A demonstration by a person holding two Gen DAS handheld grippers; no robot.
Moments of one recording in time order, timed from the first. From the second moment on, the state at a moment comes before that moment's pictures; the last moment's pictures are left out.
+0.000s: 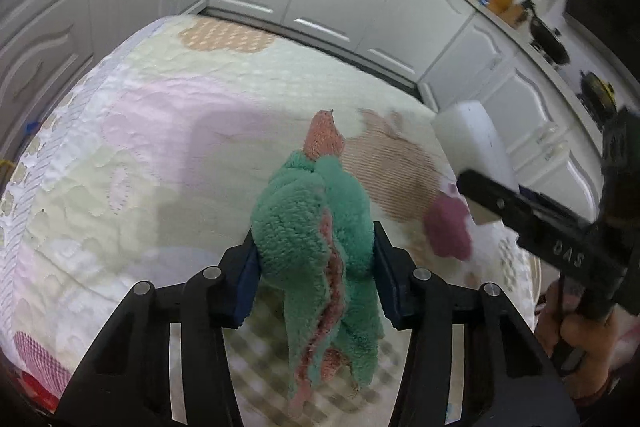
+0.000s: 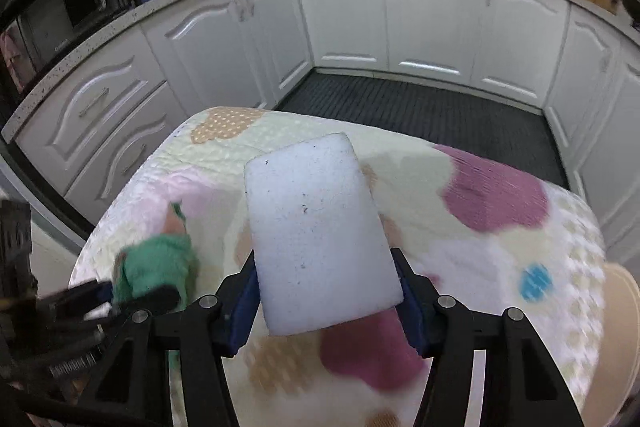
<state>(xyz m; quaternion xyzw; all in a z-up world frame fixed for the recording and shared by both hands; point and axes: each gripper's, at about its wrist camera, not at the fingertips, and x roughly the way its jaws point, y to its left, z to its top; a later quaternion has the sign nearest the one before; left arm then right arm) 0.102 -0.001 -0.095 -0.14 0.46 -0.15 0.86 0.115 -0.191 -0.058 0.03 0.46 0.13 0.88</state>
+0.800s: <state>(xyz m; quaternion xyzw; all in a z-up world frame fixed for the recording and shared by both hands) 0.062 -0.163 -0.057 -0.02 0.43 -0.25 0.87 -0.016 -0.355 -0.038 0.12 0.43 -0.02 0.90</state>
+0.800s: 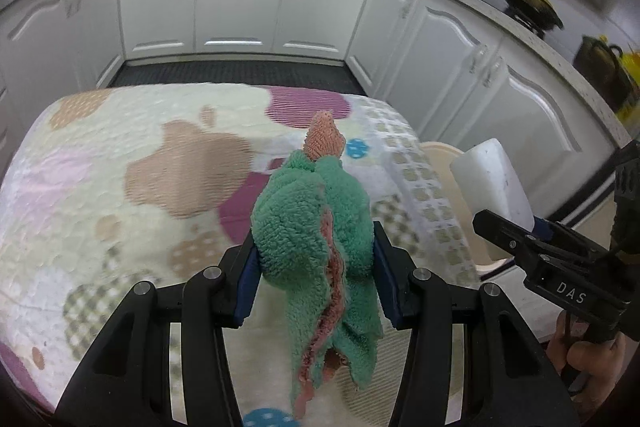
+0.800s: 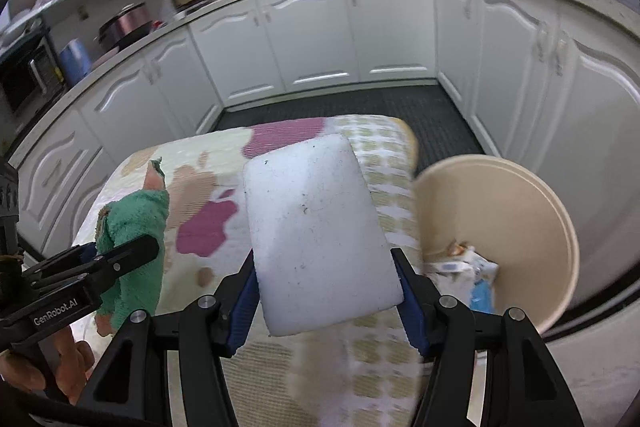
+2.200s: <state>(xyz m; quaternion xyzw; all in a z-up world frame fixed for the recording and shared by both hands) 0.077 -0.358 -0.071 0.10 0.42 -0.34 0.83 -0.058 -0.493 -0.078 0.21 0.44 -0.15 0.86</state>
